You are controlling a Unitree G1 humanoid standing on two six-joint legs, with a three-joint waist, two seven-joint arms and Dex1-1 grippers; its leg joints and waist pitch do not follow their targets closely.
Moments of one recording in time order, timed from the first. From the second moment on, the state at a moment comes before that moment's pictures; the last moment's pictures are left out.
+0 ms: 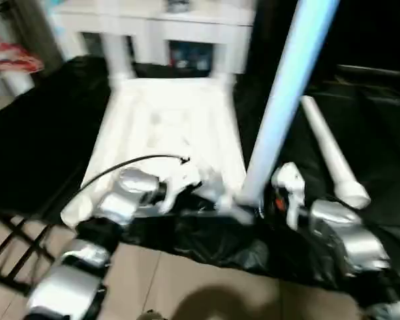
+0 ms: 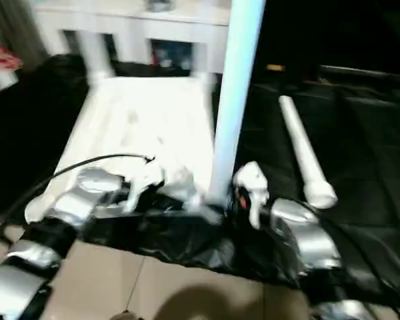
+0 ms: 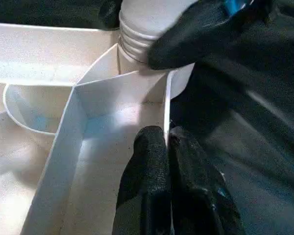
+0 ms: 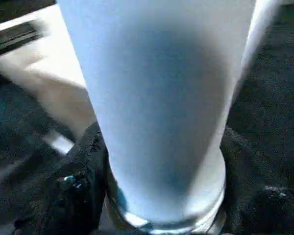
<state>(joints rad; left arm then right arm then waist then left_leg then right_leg) -0.68 0.17 -0.25 0.73 0.08 0.12 -1.02 -0.37 -0.21 0.03 0.45 0.15 0.17 0.66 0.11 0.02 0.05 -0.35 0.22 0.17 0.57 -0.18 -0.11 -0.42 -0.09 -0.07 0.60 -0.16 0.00</state>
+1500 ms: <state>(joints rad) -0.66 0.28 -0.04 0.41 0.07 0.22 -0.63 -0.20 -0.29 0.01 0.17 0.22 0.26 0.63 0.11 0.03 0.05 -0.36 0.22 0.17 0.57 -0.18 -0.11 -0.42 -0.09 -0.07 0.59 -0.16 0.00</state>
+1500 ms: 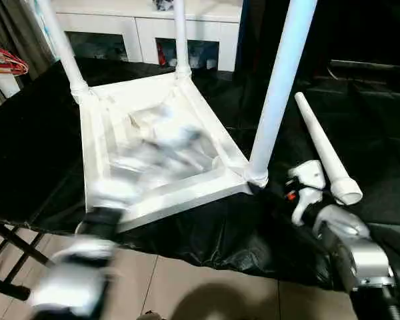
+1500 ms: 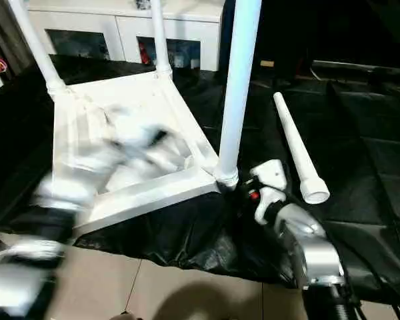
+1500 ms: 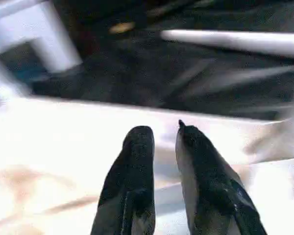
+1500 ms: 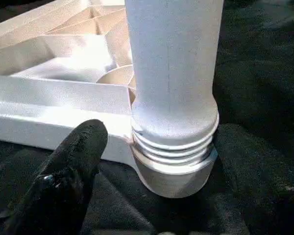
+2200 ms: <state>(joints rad) -0.37 0.61 0.01 0.19 0.29 0.54 -0.53 -0.17 -0.36 0.08 0.11 0.18 0.34 0.65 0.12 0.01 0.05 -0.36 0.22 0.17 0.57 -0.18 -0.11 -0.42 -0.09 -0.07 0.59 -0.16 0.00</state>
